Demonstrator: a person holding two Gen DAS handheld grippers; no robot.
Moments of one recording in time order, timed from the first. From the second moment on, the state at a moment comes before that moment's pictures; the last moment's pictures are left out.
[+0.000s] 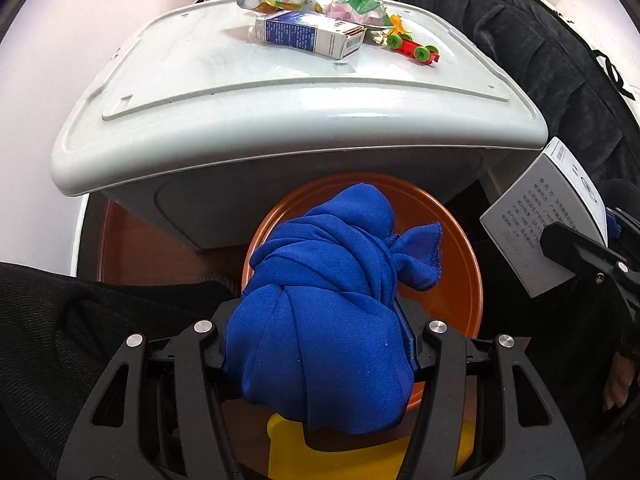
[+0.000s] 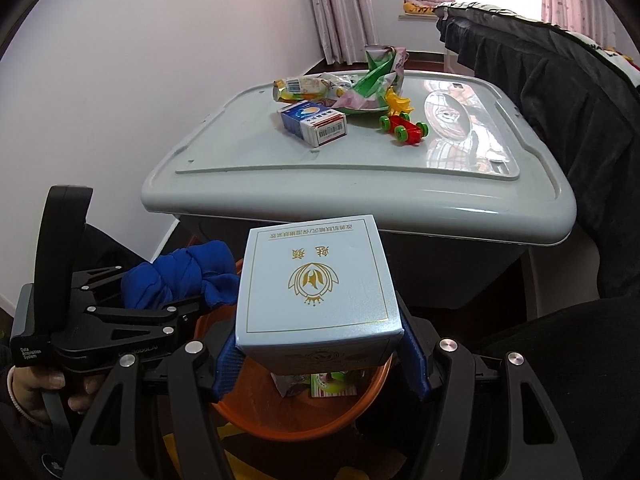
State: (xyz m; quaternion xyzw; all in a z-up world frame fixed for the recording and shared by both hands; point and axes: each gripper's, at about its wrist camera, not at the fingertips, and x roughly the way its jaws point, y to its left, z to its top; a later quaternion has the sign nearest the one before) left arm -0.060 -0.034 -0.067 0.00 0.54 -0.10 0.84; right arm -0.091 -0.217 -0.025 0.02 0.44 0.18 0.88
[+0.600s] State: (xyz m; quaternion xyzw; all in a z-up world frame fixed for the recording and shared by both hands) left arm -0.061 -0.031 -0.055 0.01 0.52 -0.07 0.85; right arm -0.089 -0.231 -0.016 0.05 0.42 0.17 0.89
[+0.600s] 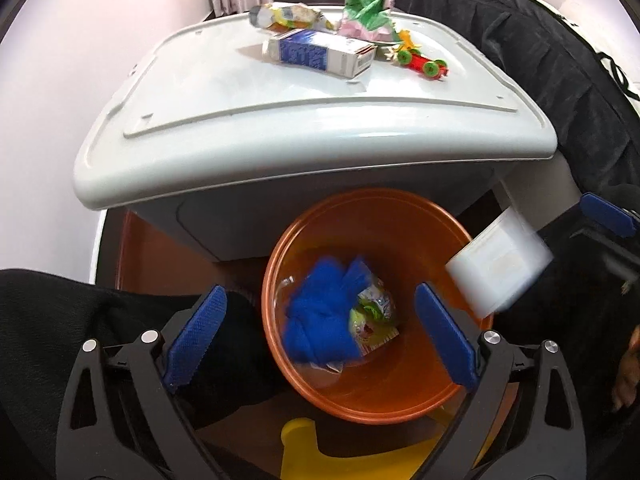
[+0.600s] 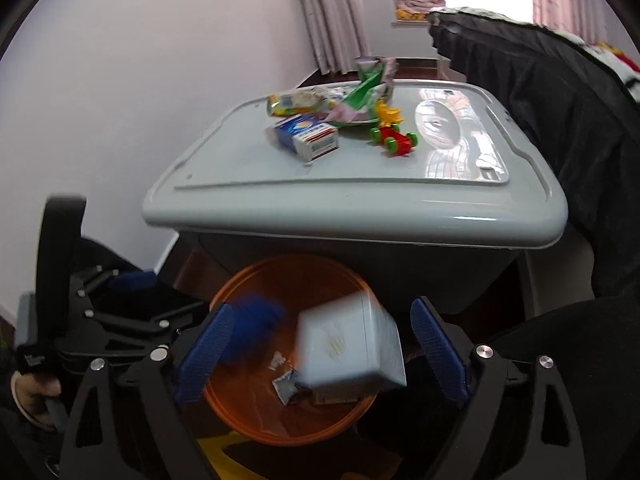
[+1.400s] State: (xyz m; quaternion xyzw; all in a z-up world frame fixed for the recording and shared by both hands) left arm 0.007 -0.025 -0.030 -0.05 0.46 -0.07 0.89; right arm 0.057 -0.235 0.007 -0.03 0.37 0.16 0.92
